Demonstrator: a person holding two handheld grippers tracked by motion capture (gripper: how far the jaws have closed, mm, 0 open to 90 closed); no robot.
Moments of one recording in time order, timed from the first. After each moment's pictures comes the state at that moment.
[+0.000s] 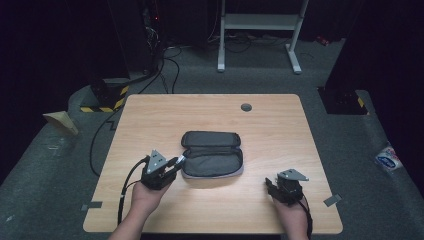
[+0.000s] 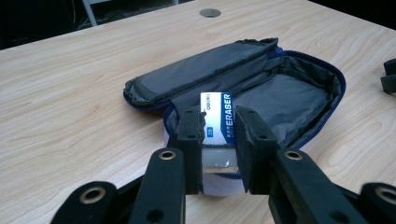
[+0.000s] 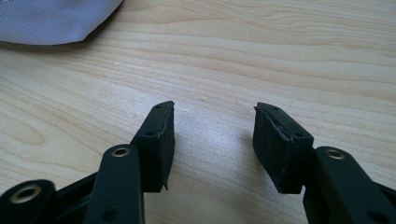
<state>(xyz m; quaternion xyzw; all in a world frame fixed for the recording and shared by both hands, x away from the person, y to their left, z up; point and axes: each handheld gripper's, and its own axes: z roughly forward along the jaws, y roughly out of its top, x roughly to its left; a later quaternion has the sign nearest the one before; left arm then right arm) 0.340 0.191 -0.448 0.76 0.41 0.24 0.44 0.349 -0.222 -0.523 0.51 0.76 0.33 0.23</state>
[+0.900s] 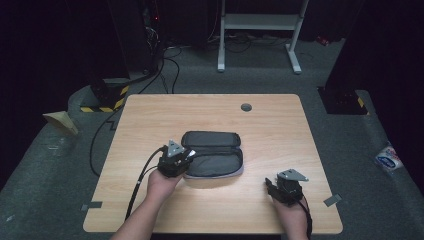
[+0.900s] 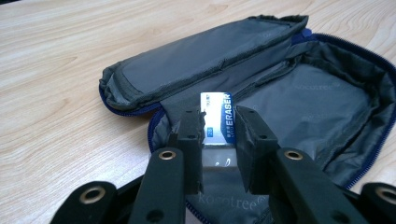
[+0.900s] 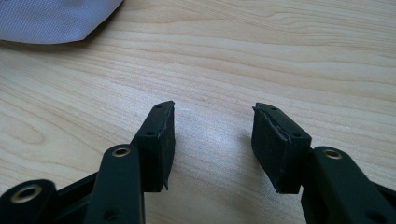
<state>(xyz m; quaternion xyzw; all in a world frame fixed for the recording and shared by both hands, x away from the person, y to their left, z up) 0.390 0.159 -0.470 0.78 0.44 0.21 0.39 0.348 -0.221 -0.523 0.51 0.76 0.33 0.24</state>
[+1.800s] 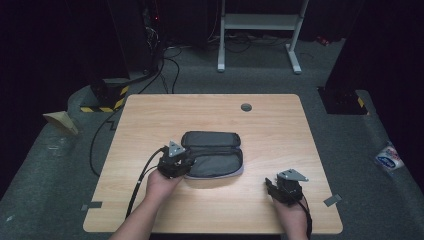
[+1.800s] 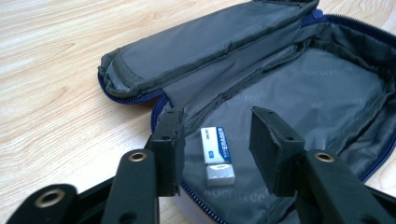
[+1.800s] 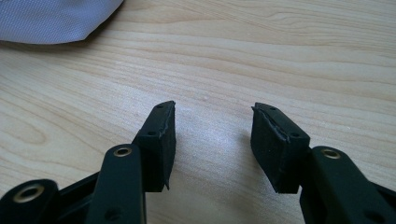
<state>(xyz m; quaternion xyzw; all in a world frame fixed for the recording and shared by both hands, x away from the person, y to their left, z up) 0.391 0.163 -0.474 0.79 0.44 0.20 0.37 0.348 -0.221 -0.523 0.51 0.76 0.33 0.24</state>
